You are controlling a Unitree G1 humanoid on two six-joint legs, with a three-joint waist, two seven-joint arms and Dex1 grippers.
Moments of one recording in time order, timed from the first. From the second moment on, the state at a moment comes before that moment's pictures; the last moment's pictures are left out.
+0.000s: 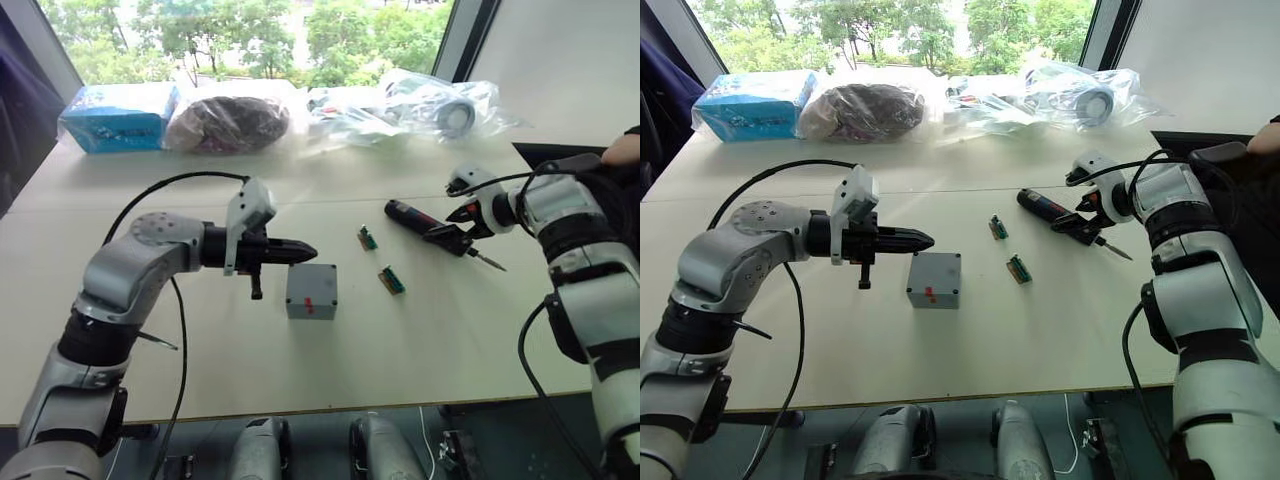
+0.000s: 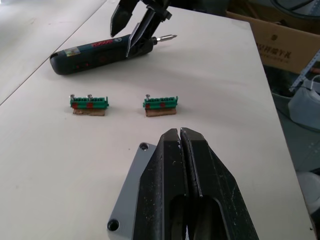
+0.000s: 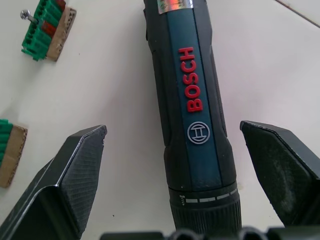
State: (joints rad) left arm -0.63 0.68 -0.11 -0.23 -0.56 0.78 -1.06; right arm -1.24 -0.67 0.38 1.16 -0.06 0.52 1.16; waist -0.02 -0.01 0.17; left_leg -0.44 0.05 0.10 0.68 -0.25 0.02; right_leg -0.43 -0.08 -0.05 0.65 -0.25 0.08
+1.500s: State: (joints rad) left arm -0.55 0.66 -0.07 -0.31 -0.60 0.83 -0.96; right arm -0.83 -0.80 0.10 0.24 0.09 1.60 1.05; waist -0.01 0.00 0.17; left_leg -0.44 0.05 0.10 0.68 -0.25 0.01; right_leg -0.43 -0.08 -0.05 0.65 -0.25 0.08
